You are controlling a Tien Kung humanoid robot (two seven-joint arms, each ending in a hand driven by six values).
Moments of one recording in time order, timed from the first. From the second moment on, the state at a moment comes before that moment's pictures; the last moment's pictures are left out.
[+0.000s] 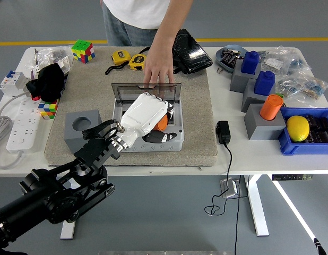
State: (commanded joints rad) left arm -0.56 0.11 -0.63 -1.09 2.27 0.49 0.04; right arm 0.11 -0.08 1.45 0.18 -1.11 -0.15 -0.04
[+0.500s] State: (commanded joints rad) left arm -0.56 0.10 -0.63 -1.10 2.27 0.50 0.03; right arm 0.11 -0.08 1.45 0.18 -1.11 -0.16 -0.04
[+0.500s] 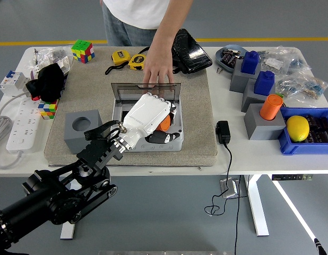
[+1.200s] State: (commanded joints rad) left arm -0.56 0.08 -0.64 -1.09 2.27 0.51 0.02; right arm 0.11 -0.08 1.45 0.18 -1.10 -0.16 -0.04
